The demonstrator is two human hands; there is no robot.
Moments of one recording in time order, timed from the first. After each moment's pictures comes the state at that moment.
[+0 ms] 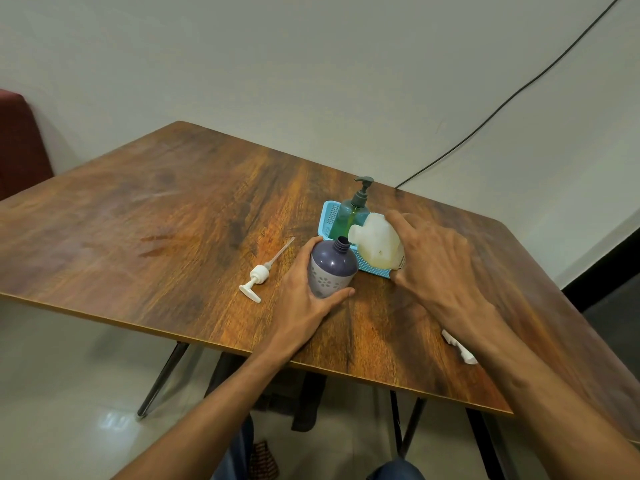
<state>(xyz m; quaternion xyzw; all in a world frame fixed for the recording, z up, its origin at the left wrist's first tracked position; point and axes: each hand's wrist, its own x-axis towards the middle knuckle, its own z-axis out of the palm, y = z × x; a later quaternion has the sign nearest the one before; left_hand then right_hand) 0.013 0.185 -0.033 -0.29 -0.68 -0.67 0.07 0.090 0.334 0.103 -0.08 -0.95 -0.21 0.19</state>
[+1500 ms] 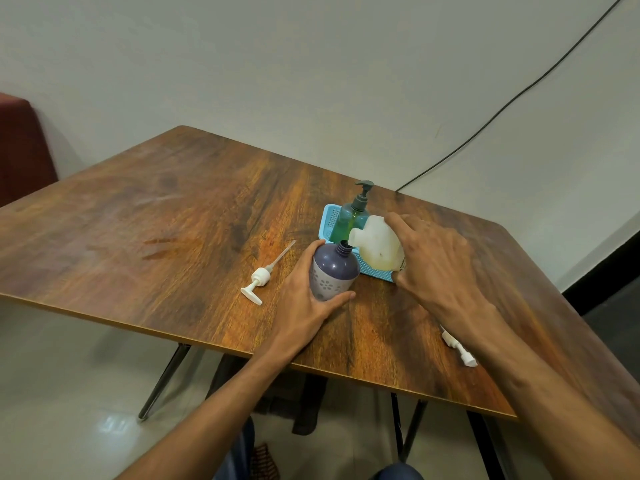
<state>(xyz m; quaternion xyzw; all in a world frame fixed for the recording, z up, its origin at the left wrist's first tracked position) 0.009 0.187 -0.037 -0.29 -0.68 -0.67 0.07 0.090 0.331 0.107 -0.08 -0.96 -0.20 0.19</state>
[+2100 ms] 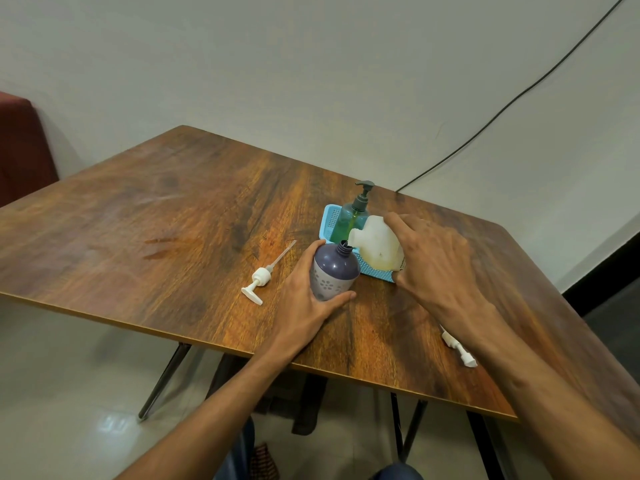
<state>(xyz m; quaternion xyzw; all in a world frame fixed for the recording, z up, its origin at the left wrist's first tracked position) 0.009 0.186 -0.037 -0.29 -0.68 -0.67 0.07 0.091 0.326 0.111 -0.08 -0.96 -0.20 0.17</state>
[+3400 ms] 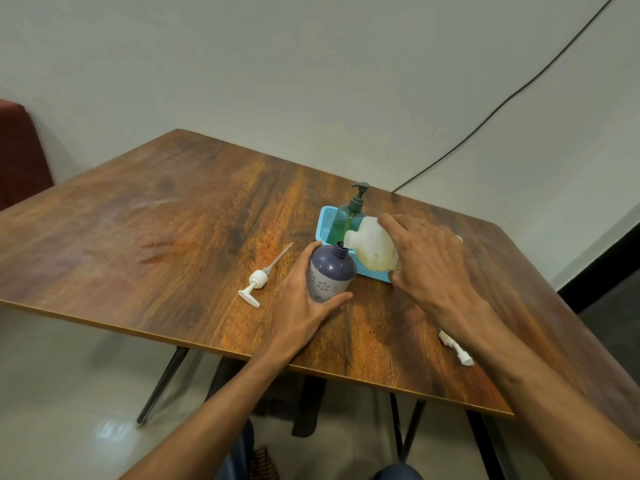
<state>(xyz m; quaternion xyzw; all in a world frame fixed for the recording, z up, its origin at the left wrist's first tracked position) 0.011 0.186 -0.035 -0.29 -0.68 -0.67 0.07 0.090 0.322 0.113 -0.09 -0.96 -0.20 0.16</state>
